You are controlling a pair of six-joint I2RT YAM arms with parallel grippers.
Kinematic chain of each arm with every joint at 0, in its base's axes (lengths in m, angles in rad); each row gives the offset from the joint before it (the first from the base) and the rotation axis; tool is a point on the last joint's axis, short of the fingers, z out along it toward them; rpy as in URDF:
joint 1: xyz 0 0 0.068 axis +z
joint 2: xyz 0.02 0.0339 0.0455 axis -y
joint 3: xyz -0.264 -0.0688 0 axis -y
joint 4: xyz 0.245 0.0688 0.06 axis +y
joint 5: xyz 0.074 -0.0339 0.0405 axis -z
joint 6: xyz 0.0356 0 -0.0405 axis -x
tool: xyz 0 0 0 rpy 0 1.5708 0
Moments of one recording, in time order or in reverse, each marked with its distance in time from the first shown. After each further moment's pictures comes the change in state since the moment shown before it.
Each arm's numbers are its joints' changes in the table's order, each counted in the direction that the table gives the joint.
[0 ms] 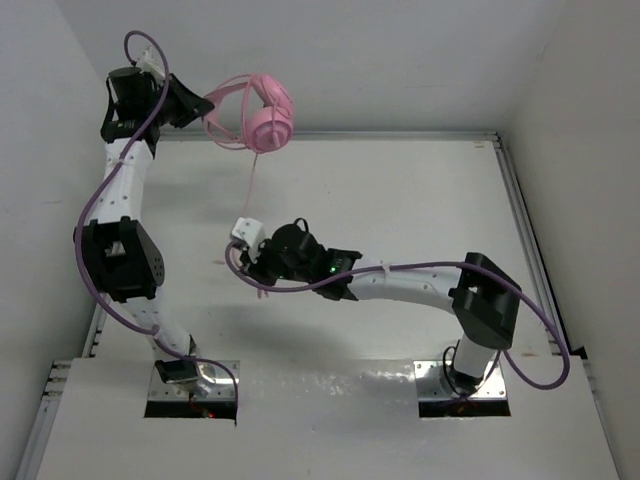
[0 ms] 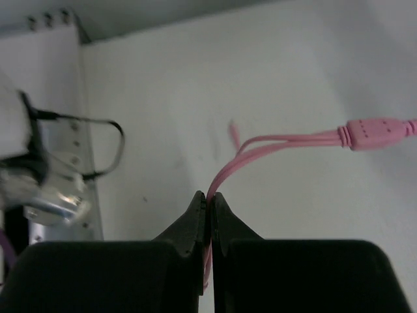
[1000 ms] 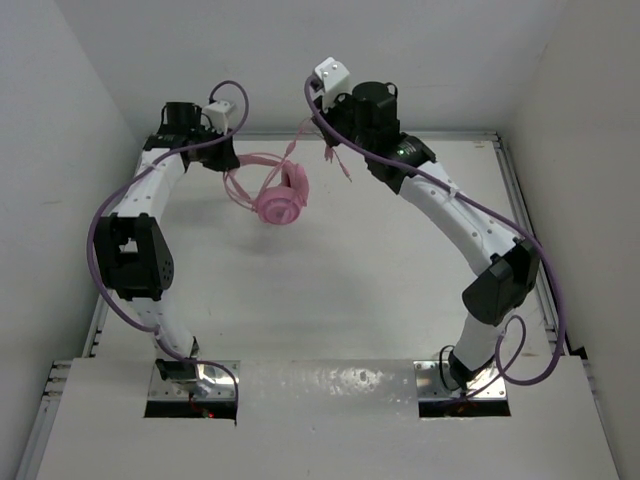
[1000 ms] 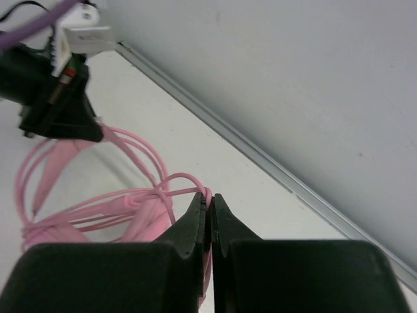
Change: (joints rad) left arm -0.142 0.003 -0.197 0.258 -0.116 -0.800; right arm -0.496 -0.053 0.671 0.419 0.060 0.182
